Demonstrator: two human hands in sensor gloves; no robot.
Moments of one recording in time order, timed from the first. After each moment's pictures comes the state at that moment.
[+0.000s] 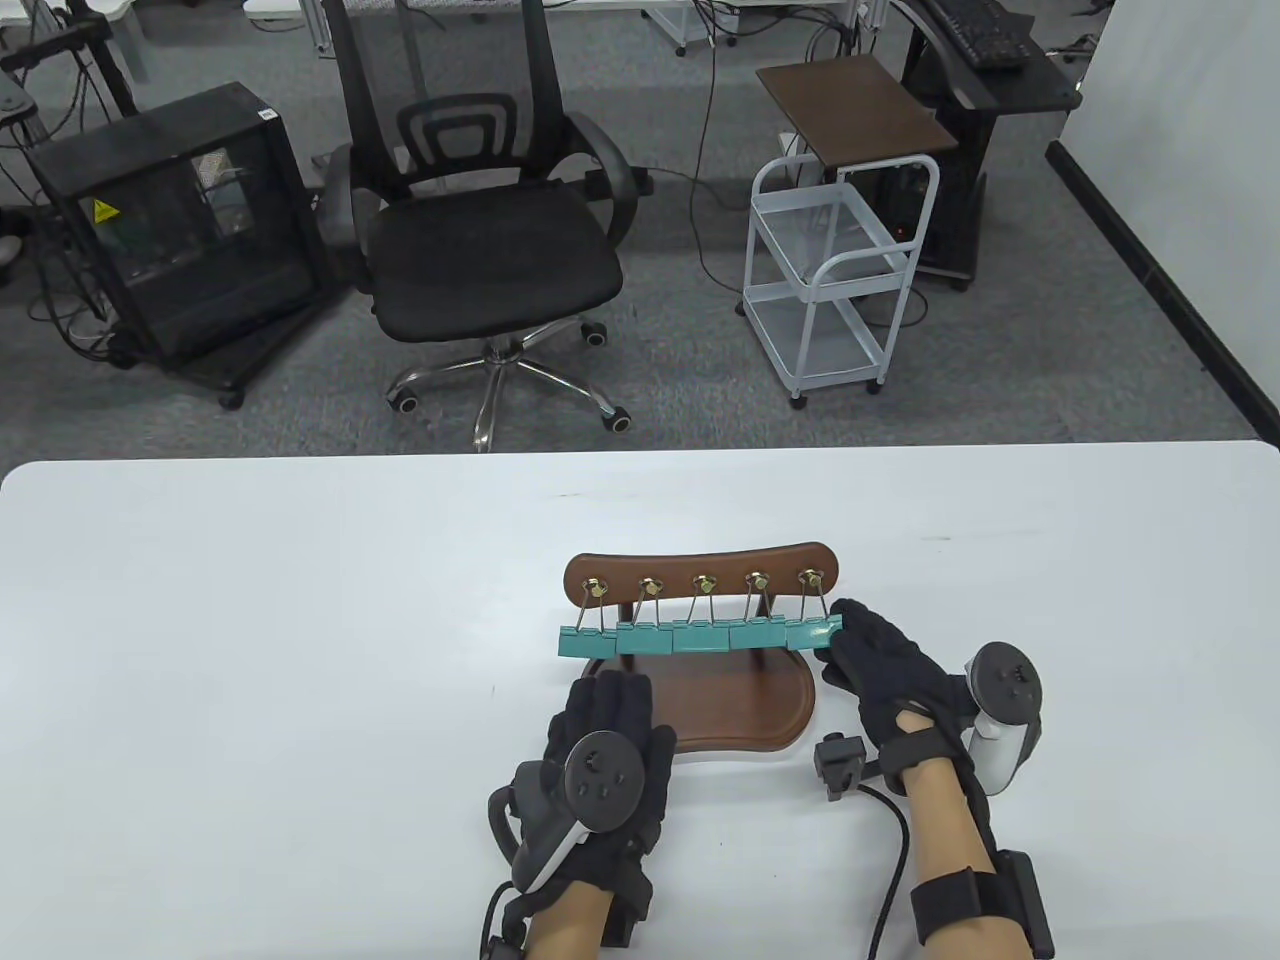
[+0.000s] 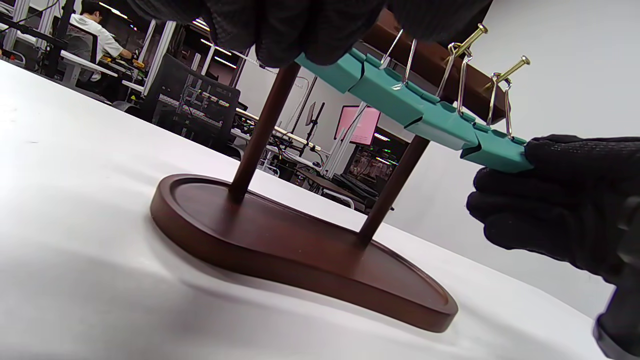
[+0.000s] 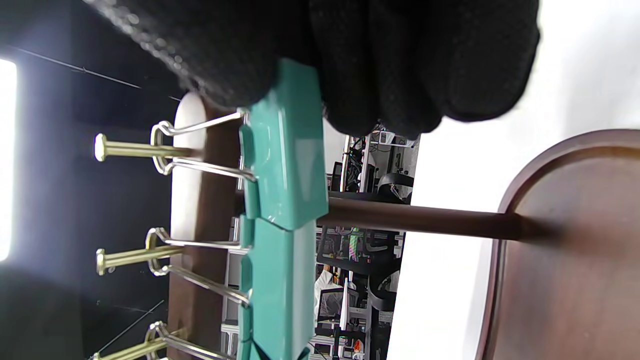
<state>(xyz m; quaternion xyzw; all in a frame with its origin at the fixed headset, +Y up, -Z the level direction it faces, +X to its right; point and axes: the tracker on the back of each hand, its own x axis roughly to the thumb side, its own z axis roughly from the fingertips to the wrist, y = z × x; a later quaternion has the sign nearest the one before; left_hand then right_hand) -0.083 -0.713 -0.279 0.03 -0.04 0.21 0.98 0.241 -0.751 -0.367 -0.06 -0.05 0.72 0.69</state>
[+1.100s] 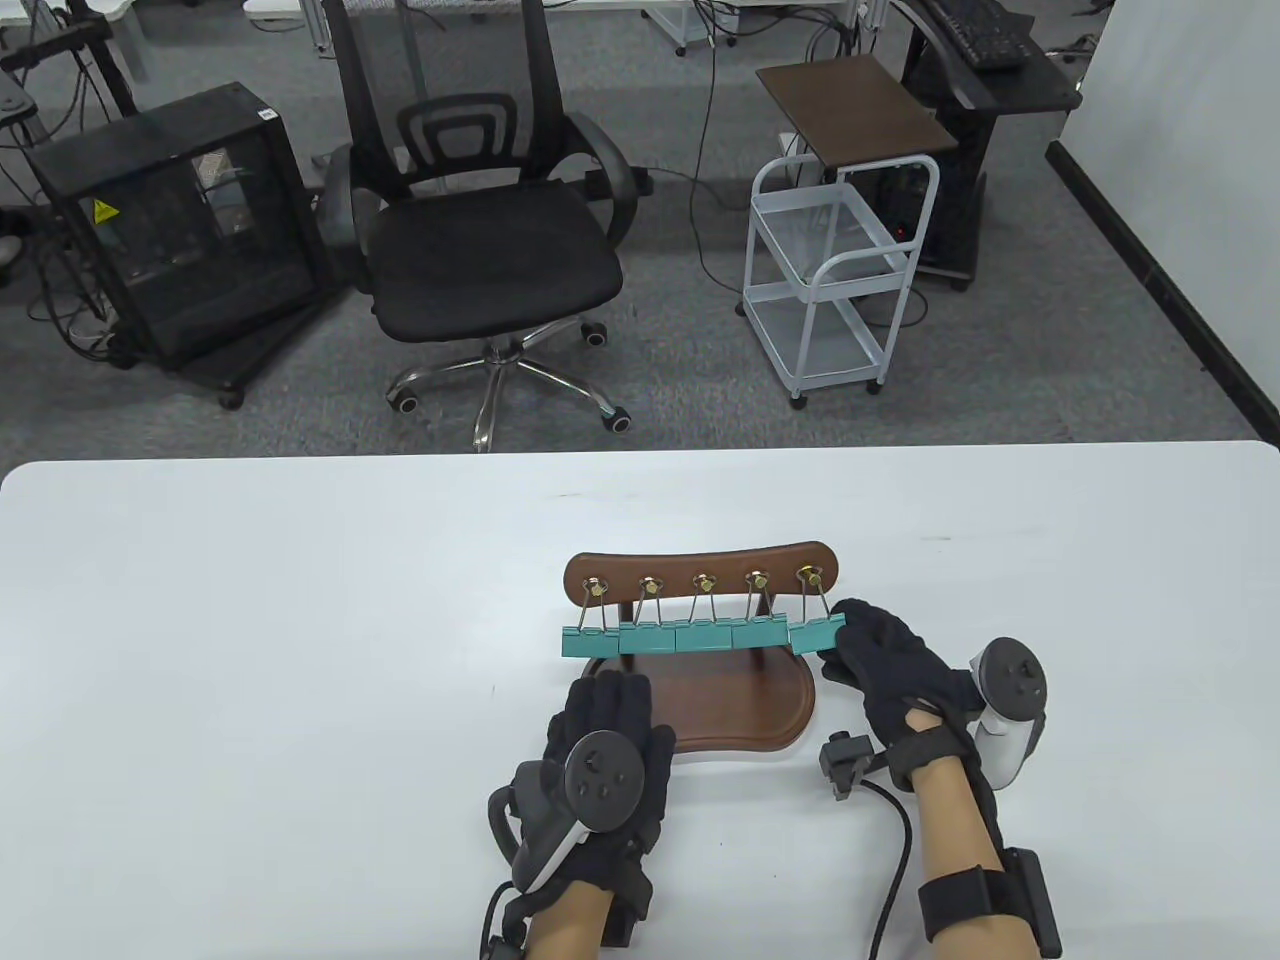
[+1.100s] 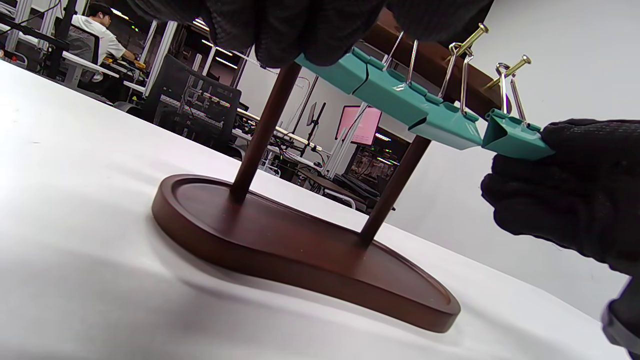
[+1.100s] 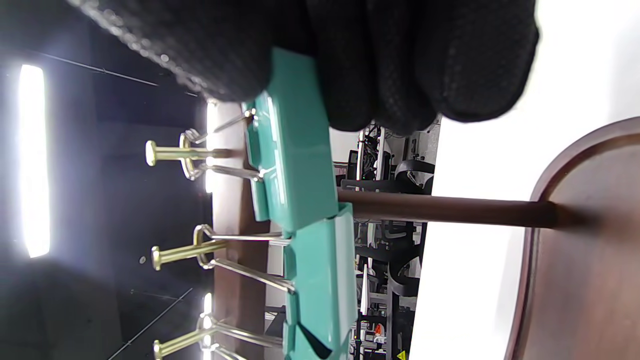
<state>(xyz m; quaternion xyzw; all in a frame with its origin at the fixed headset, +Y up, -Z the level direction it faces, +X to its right) -0.082 -0.712 -0.278 0.03 -0.04 0.21 0.98 0.243 -0.745 -0.369 -0.03 -0.05 0.71 0.70</state>
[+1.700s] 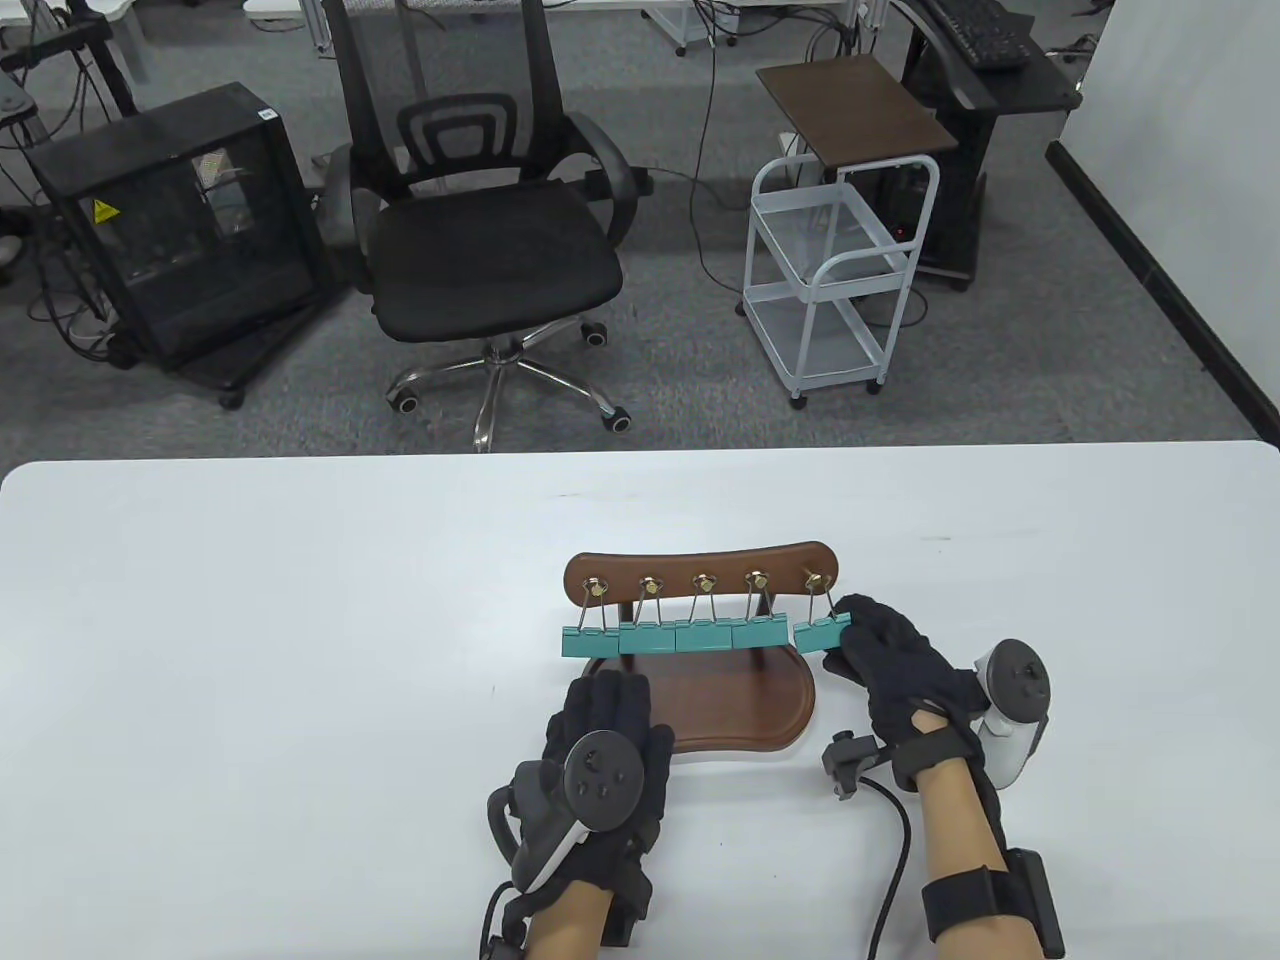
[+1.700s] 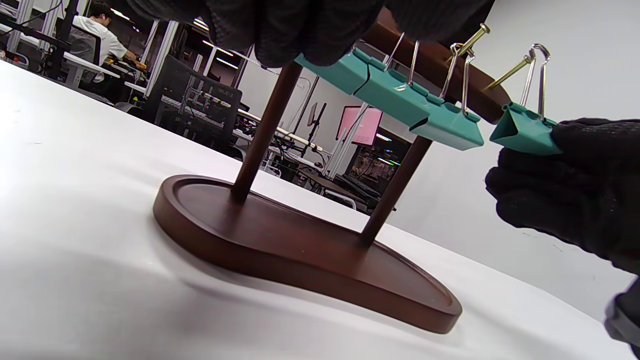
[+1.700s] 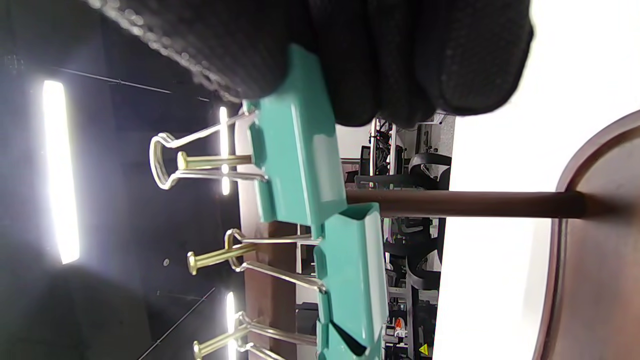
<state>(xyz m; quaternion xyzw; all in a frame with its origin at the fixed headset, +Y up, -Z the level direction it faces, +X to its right) -0.083 -0.712 -0.278 0.03 -0.04 0.21 0.98 0.246 -0.744 -0.369 0.00 -0.05 0.69 0.72</state>
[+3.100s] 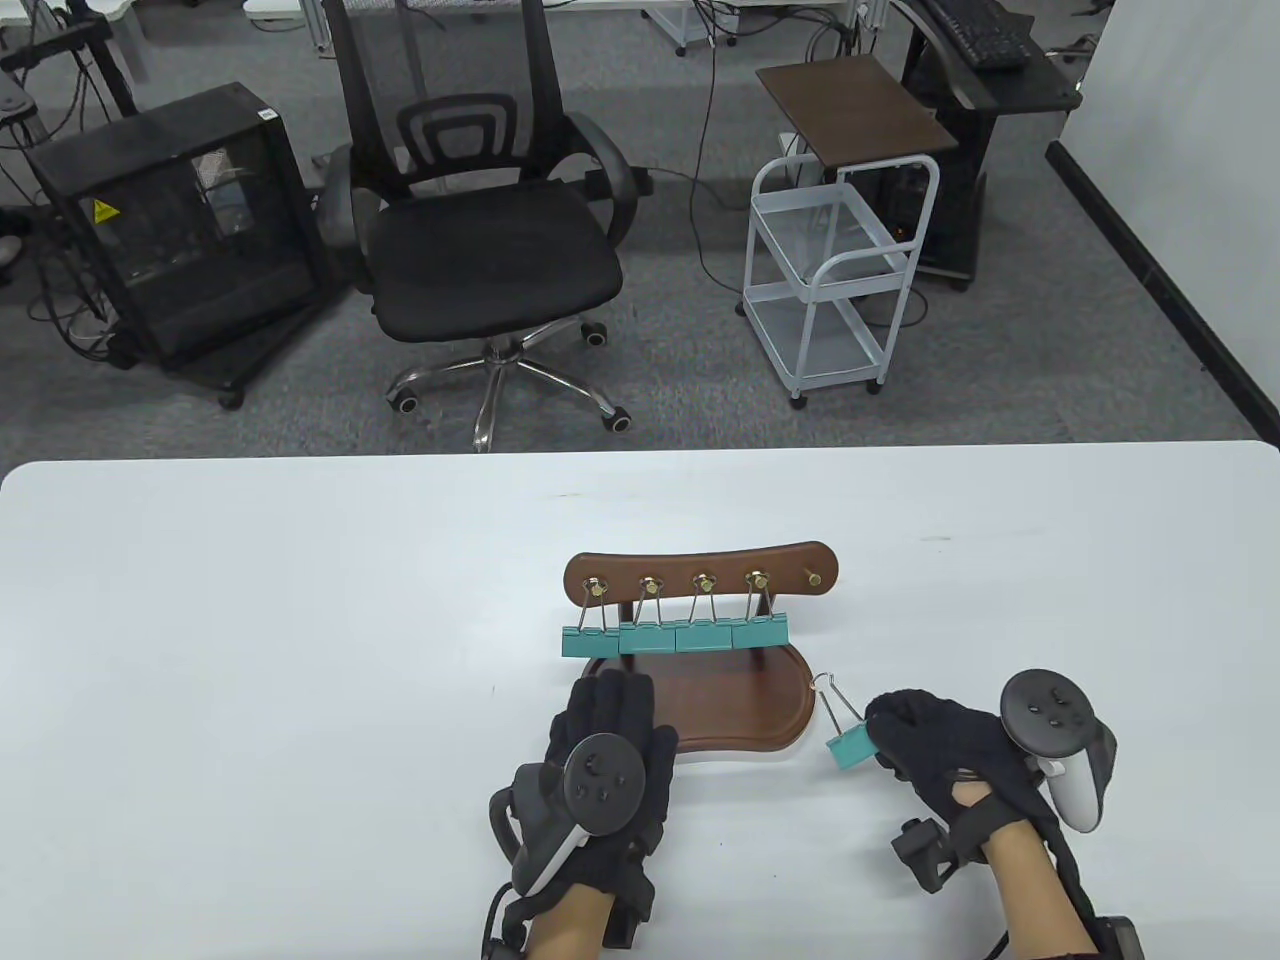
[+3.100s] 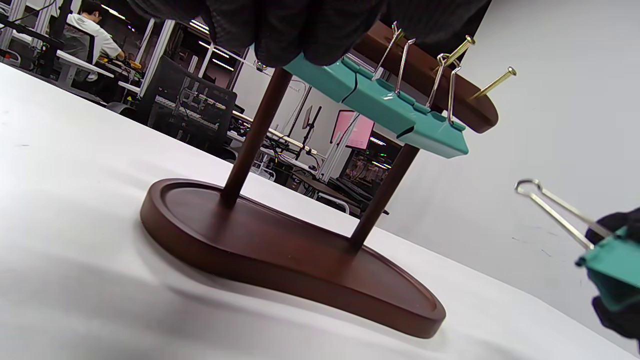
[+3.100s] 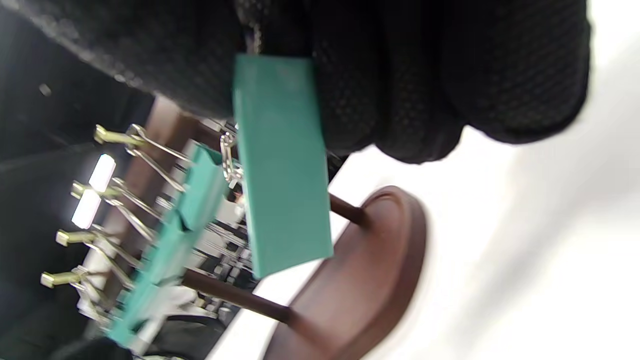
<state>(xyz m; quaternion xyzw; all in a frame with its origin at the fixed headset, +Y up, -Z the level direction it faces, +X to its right) -0.081 -0.710 -0.276 0.04 -0.05 0.22 0.97 0.275 -0.729 -0.318 -0.01 0.04 0.88 0.48</state>
